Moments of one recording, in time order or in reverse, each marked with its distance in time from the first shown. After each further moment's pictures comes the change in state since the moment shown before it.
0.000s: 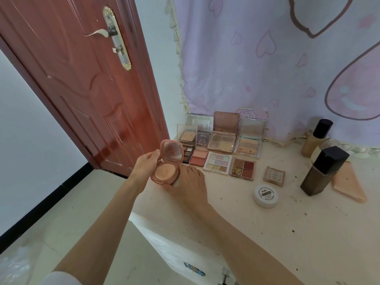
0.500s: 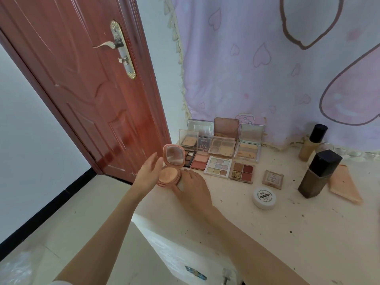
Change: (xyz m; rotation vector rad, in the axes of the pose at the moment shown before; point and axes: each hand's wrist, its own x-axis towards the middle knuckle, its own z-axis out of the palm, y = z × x) left_hand -0.026 -0.004 -0.011 0.326 -0.040 0.180; right_hand -0.009 0.005 -0.014 0.021 -0.062 -0.068
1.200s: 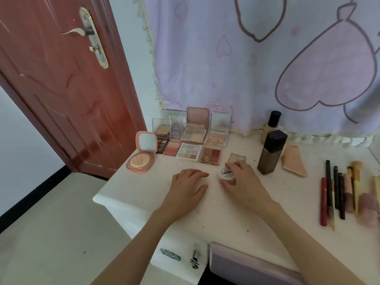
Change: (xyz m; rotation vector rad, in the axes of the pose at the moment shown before) left_hand -0.103 0.039 0.128 0.391 -0.161 0.622; right_hand -0.102 0.097 -0.134 -0.198 -0.025 0.244
